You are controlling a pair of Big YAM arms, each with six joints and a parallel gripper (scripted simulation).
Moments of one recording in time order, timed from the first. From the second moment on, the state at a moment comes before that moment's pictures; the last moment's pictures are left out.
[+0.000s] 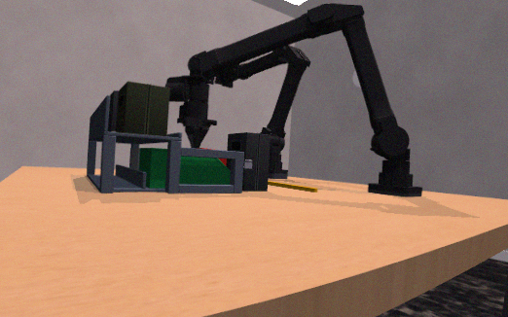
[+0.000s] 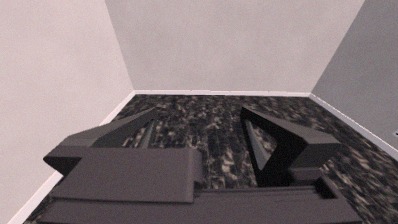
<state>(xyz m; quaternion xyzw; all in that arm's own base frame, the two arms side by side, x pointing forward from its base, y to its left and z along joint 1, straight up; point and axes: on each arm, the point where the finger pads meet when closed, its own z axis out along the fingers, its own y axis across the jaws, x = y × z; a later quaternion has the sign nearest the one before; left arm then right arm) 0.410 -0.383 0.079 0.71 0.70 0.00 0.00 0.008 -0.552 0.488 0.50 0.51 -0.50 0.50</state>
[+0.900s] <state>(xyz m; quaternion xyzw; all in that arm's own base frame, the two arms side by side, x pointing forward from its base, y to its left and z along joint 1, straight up) 0.410 -0.383 0.073 0.71 0.70 0.00 0.01 0.008 -0.552 0.488 0.50 0.51 -0.50 0.50</state>
